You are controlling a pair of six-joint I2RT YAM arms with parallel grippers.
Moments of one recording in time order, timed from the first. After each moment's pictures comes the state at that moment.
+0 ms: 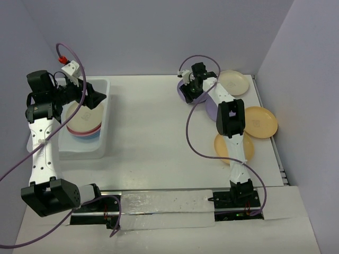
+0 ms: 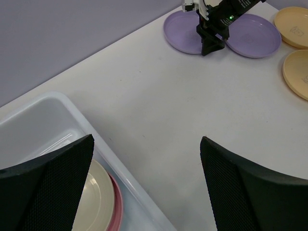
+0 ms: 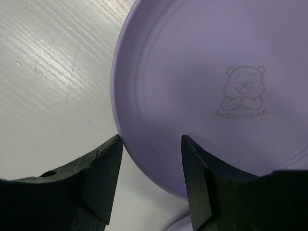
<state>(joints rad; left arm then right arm) 0.22 1.26 1.38 -0.55 0.91 0.32 0.25 2.48 2.23 -0.81 -0.24 -0.46</state>
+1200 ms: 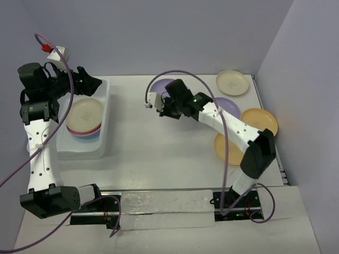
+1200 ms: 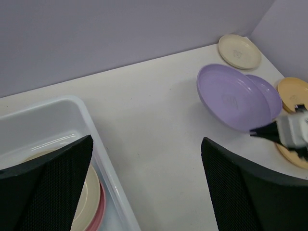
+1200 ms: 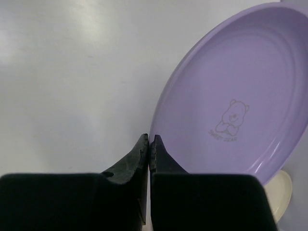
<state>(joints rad) 0.20 1.23 1.49 -0.49 0.72 -0.02 0.68 1.71 1.59 -0.70 -0.10 -0.74</state>
